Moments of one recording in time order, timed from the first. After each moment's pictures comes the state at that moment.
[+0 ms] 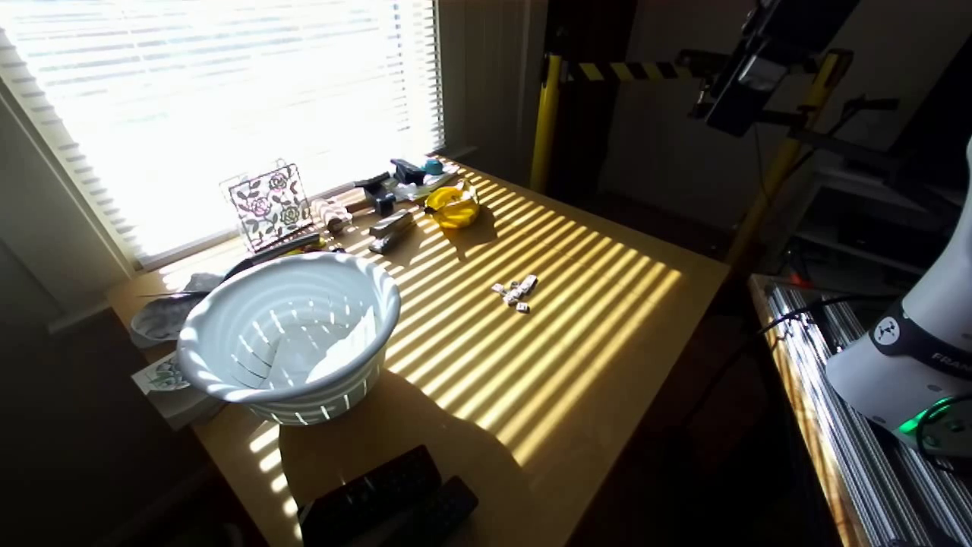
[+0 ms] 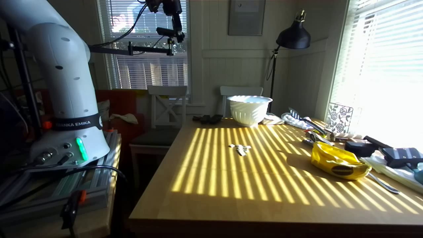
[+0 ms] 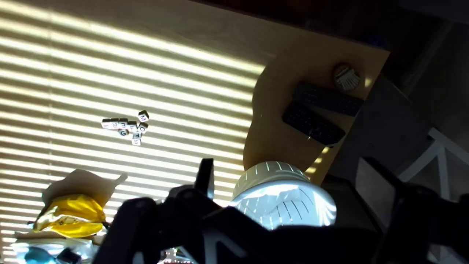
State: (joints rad) arm 0.06 -0.61 0.32 -2.34 0.11 1.98 0.54
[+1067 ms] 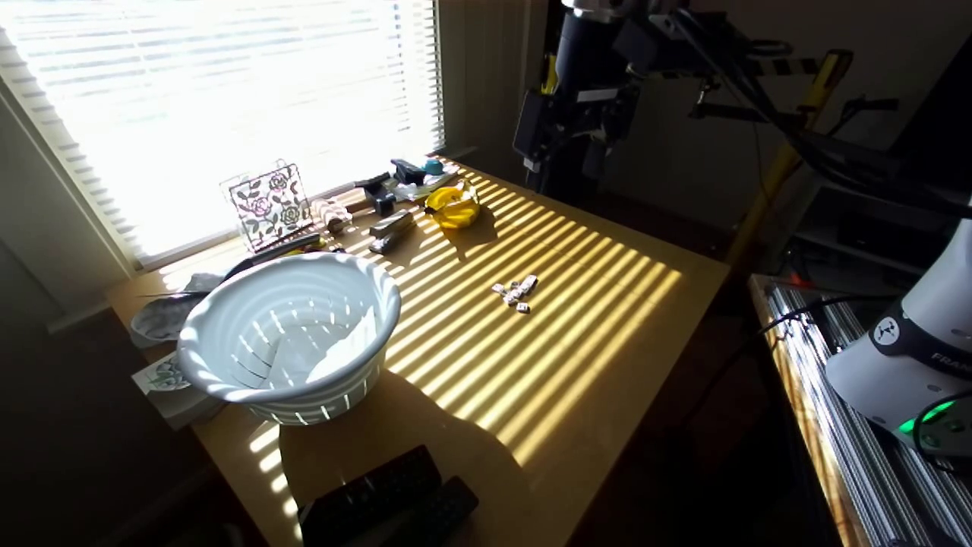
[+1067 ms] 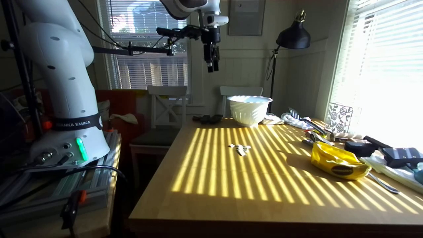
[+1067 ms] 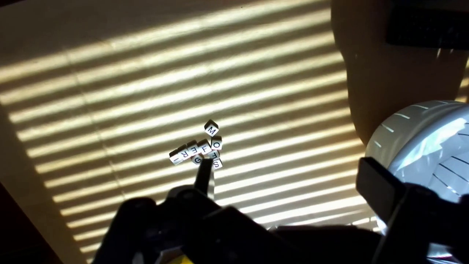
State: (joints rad) arm -0.10 -0.23 0.16 -2.33 0.01 2.22 0.77
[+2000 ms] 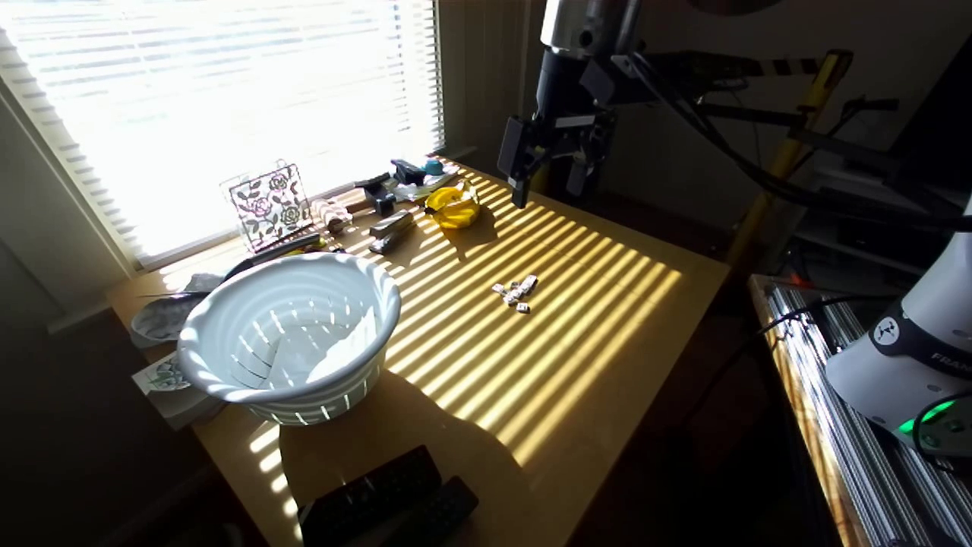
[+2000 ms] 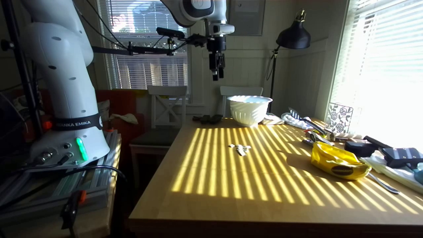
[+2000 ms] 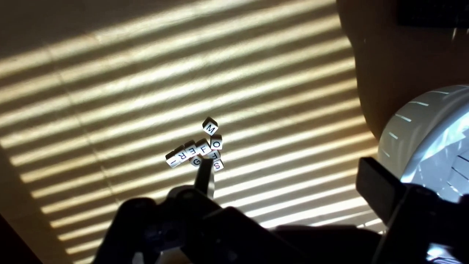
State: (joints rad) arm -0.08 -0.15 0.10 -2.33 0.01 2.30 0.77
